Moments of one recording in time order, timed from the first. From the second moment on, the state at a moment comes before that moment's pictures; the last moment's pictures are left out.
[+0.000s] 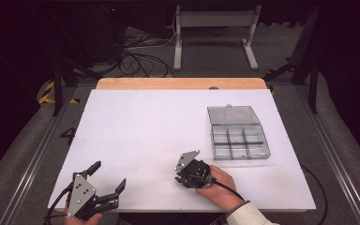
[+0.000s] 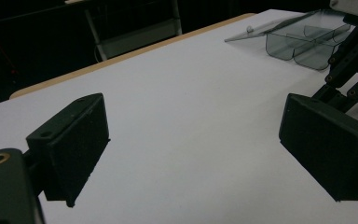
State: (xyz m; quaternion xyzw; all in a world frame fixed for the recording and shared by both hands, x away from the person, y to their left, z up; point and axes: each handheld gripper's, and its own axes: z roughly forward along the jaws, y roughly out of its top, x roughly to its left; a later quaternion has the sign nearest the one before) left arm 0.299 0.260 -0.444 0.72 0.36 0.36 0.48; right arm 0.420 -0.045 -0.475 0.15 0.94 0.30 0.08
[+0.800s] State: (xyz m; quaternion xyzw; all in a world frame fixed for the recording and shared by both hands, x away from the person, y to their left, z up) left arm 0.299 0.260 -0.444 0.72 0.37 0.36 0.48; right arm 0.414 -0.061 -0.448 0.16 0.92 0.36 0.10
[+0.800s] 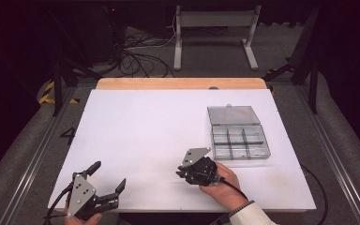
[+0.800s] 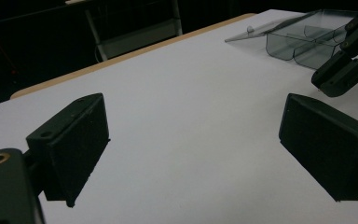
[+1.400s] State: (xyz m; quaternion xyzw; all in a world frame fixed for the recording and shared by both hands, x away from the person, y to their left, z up) left arm 0.299 0.259 -0.444 0.72 0.37 0.35 0.48; right arm 0.413 -0.074 -0.431 0.16 0.90 0.39 0.12
